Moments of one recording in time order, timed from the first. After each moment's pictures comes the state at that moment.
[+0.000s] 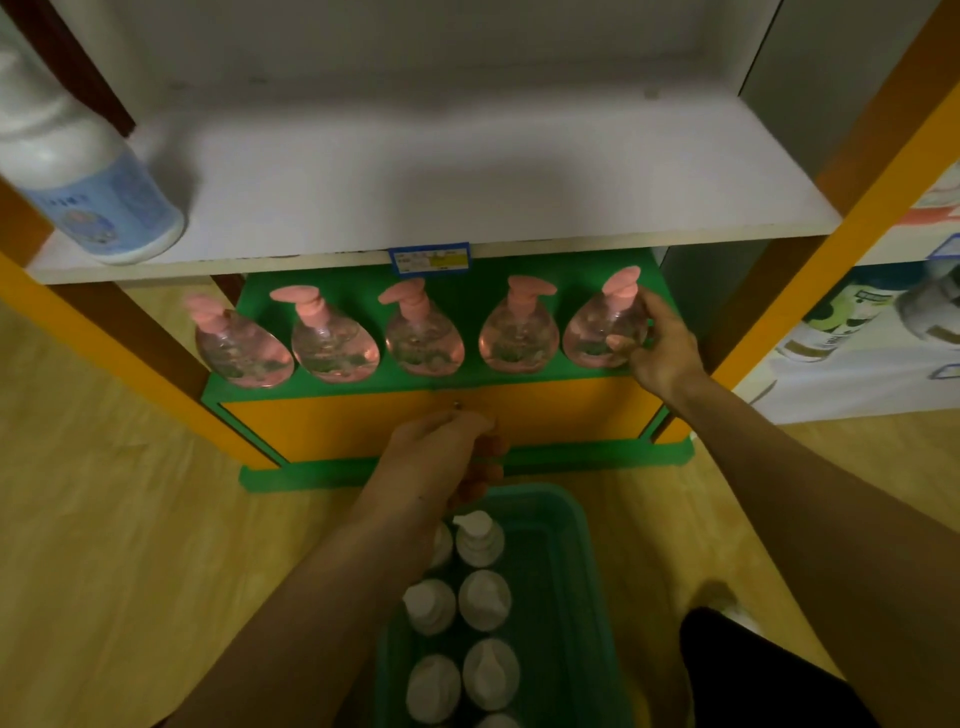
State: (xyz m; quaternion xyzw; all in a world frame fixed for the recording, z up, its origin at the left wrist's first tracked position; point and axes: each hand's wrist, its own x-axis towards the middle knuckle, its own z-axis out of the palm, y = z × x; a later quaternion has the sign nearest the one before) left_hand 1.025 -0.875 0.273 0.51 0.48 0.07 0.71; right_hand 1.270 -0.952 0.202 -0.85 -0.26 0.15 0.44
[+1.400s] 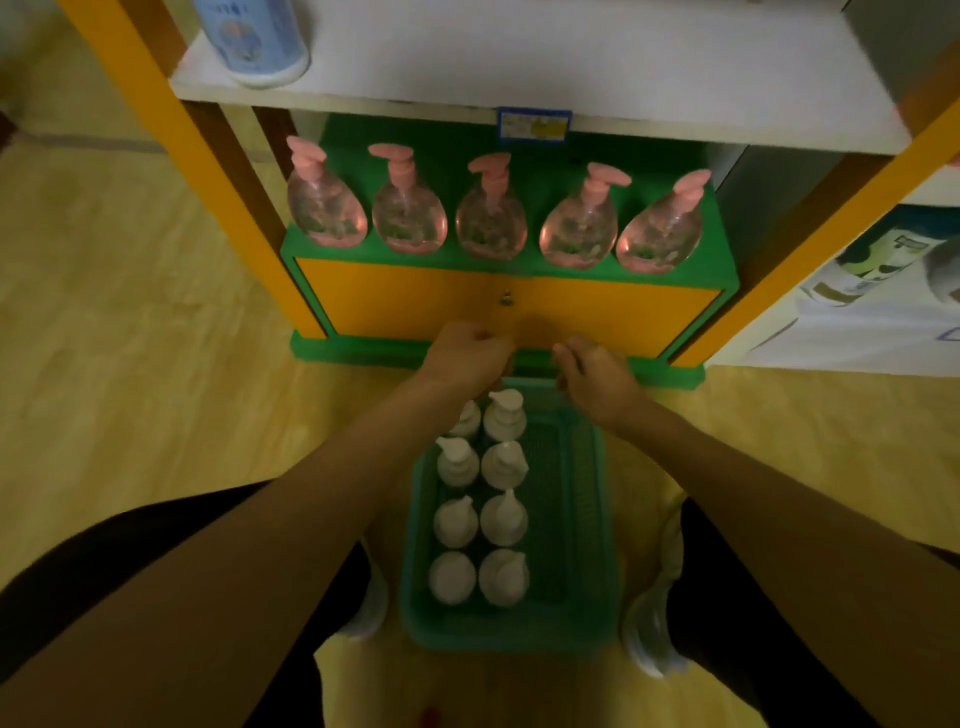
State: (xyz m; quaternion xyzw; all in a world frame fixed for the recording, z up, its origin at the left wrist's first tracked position) left_hand 0.967 -0.879 0.235 0.65 0.48 0.03 0.59; right_hand 1.104 -0.978 0.164 -0.84 -0.42 0.23 0.27
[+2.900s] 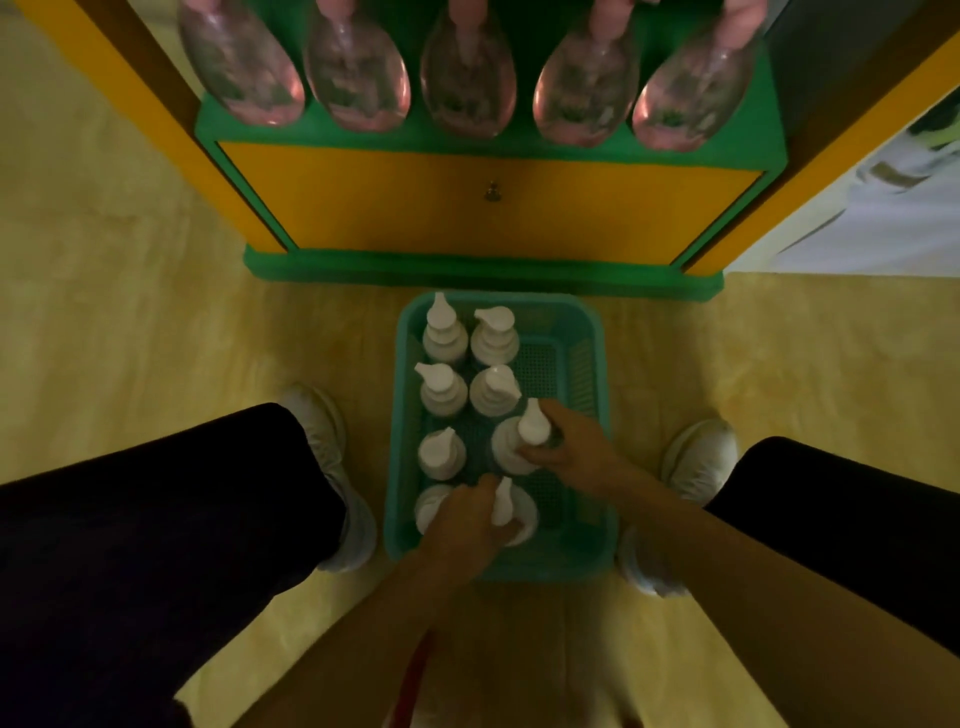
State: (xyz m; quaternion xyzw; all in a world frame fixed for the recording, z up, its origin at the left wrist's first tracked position) left_hand 0.876 -1.015 0.025 0.78 0.39 -0.20 0.45; right_hand 1.044 -1.068 0.032 -0.77 -0.34 0.44 0.30
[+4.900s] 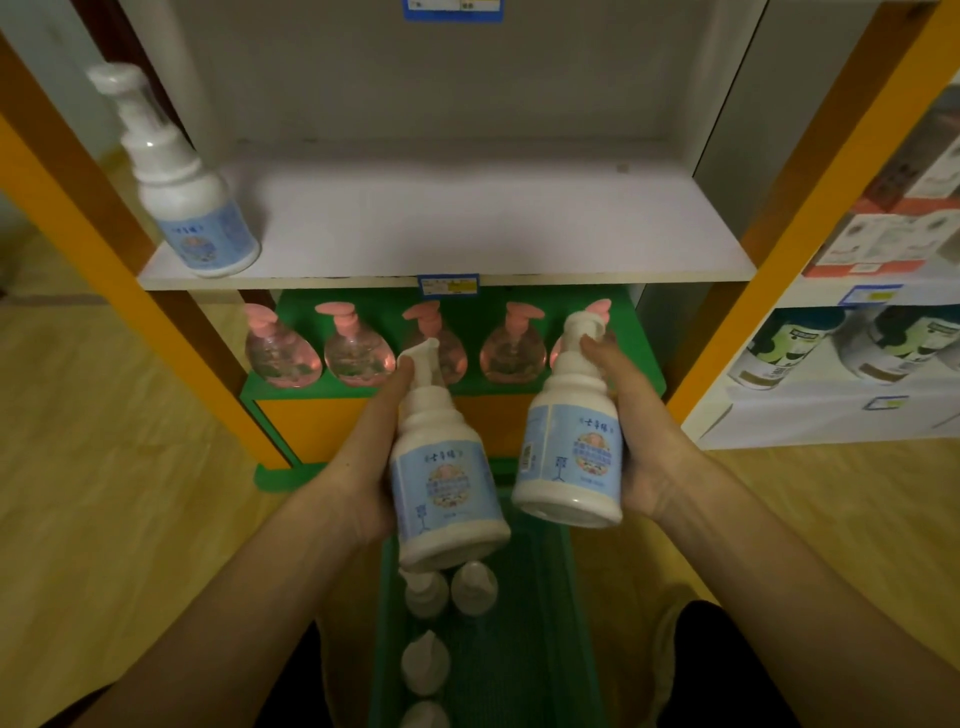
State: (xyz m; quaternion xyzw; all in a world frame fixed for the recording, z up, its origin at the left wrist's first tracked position) left_hand 0.967 -0.872 0.299 0.31 0.43 0.07 0.84; right_hand 1.126 -1.010 0.310 -0.51 0.02 0.54 0.66
